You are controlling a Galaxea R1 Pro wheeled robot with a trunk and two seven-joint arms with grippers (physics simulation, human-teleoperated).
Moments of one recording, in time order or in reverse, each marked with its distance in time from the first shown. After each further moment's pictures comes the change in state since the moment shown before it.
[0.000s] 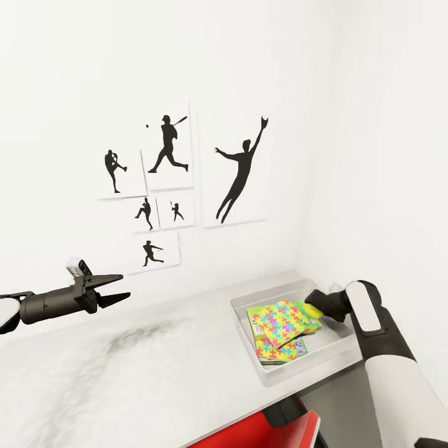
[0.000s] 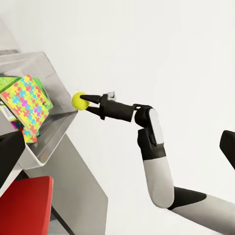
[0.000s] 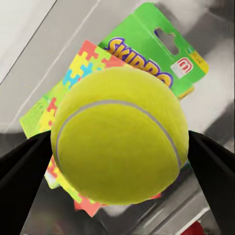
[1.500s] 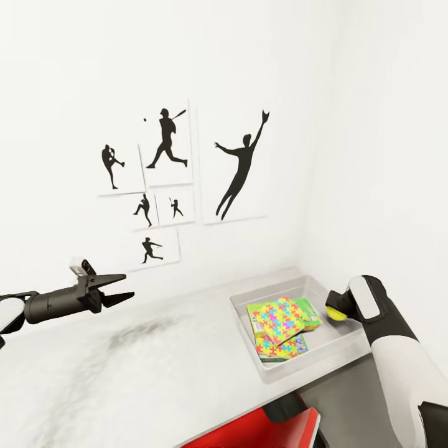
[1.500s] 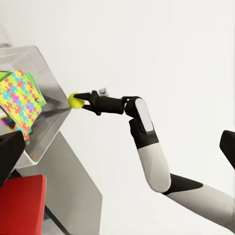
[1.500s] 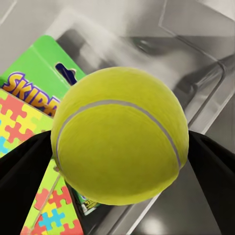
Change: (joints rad) left arm 0.000 -0.019 -0.002 -0.019 0.002 0.001 -0.008; right arm -0.108 -0.067 0.003 0.222 0.176 -0.082 -0.031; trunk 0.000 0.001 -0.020
